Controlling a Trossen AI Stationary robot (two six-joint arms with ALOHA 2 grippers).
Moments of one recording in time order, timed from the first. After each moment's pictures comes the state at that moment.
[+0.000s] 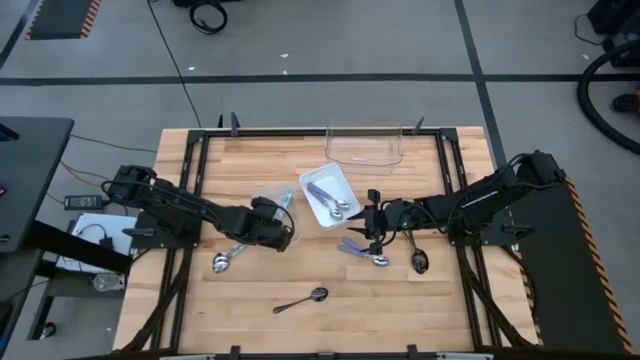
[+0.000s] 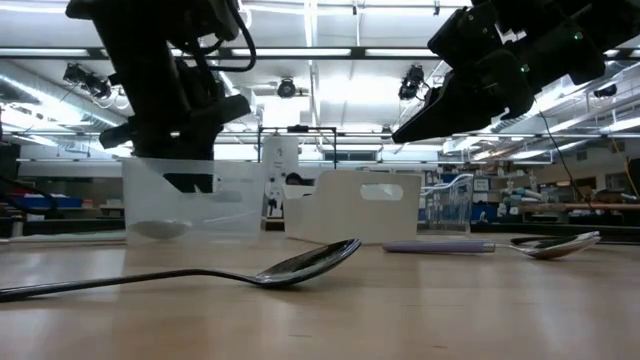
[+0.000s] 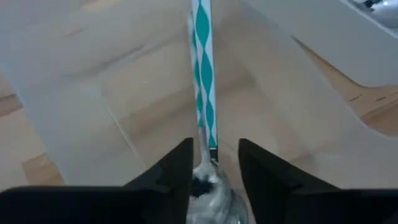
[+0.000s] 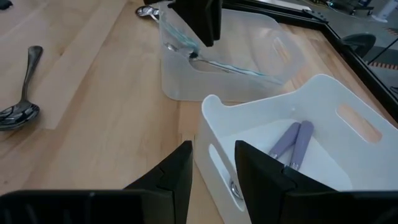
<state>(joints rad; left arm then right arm) -0.24 1.57 0.91 -0.67 -0.53 -1.32 0.17 1.36 0.52 0.37 0.26 -0.09</state>
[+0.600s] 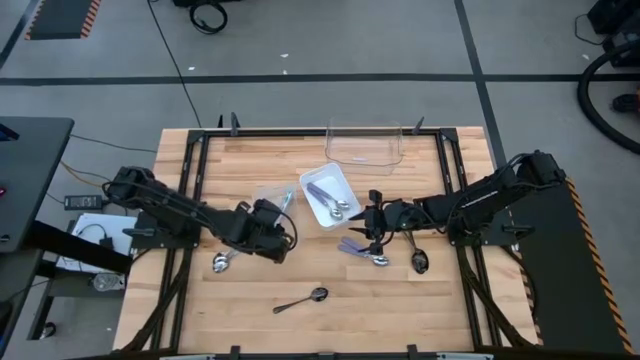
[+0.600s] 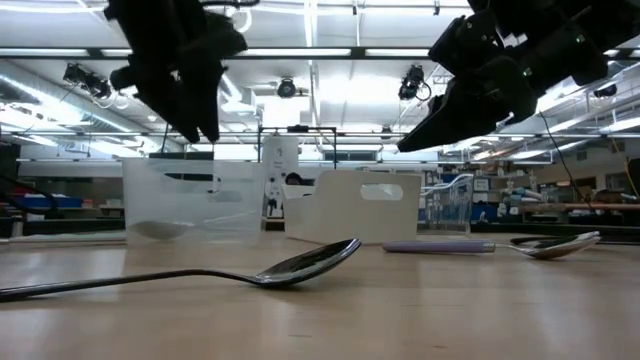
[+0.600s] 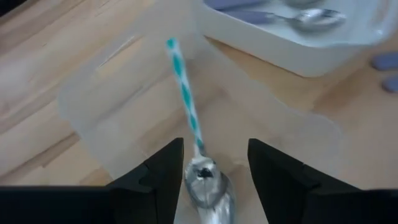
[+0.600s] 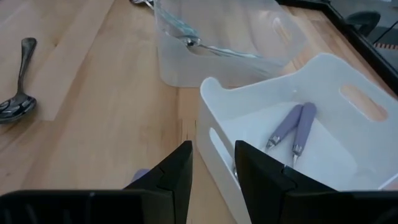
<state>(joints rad) -0.35 1.57 1.14 -0.95 -0.63 -1.20 0.17 1.36 0.52 0.31 0.27 -0.02</state>
